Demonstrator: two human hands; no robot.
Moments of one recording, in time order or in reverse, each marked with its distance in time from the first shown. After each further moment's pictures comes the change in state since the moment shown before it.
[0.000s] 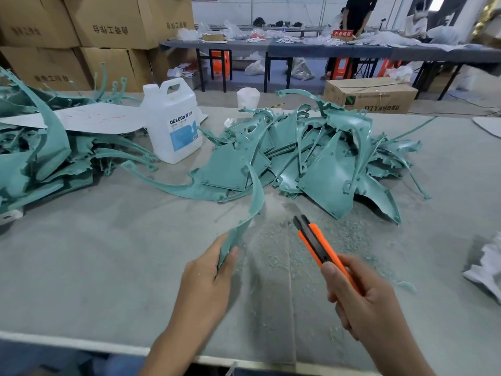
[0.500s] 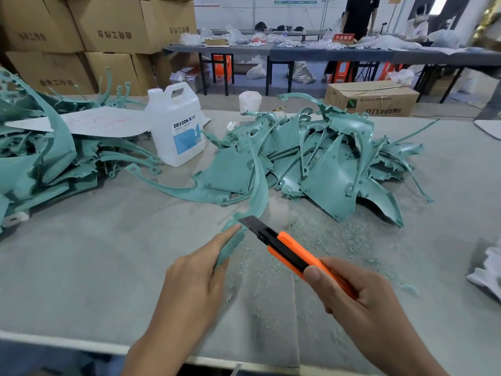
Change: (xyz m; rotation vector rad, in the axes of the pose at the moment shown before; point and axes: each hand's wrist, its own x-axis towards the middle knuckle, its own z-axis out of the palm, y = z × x) left_hand -0.006 0.032 -0.041 0.195 -0.011 0.189; right_hand -0.006 -0.039 0.006 -0.310 -0.164 -0.242
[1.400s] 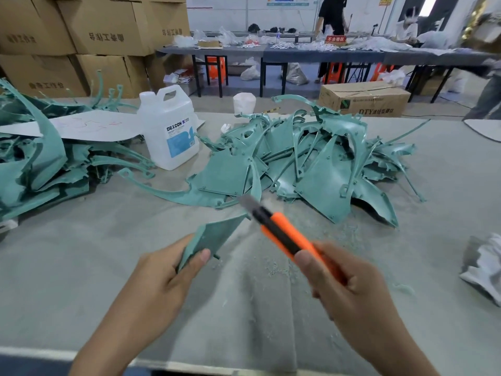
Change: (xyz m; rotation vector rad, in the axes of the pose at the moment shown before) left_hand 0.010 -0.026 -0.033 -0.187 -0.170 -0.062; right_hand 0.012 -0.003 0.007 0.047 0.079 -0.039
